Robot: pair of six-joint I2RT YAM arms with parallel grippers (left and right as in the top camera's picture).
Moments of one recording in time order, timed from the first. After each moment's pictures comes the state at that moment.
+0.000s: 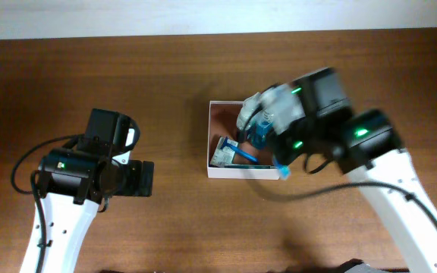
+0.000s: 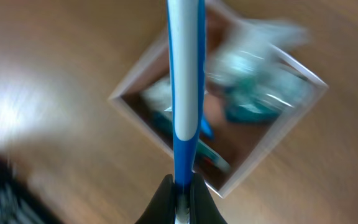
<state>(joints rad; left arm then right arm) -0.21 1.22 1.30 -1.39 -0.14 -0.12 0.45 1.41 1.51 -1.15 -0.23 -0.24</state>
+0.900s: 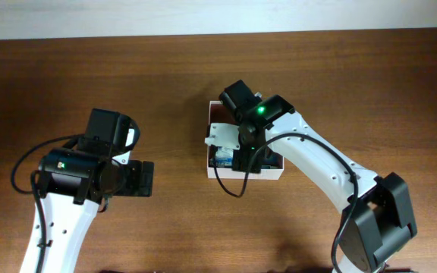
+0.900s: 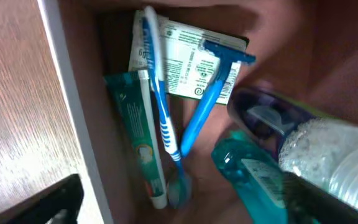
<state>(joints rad) -0.21 1.22 1.30 -1.39 -0.14 -0.12 0.58 1.84 1.51 -1.05 0.00 -0.84</state>
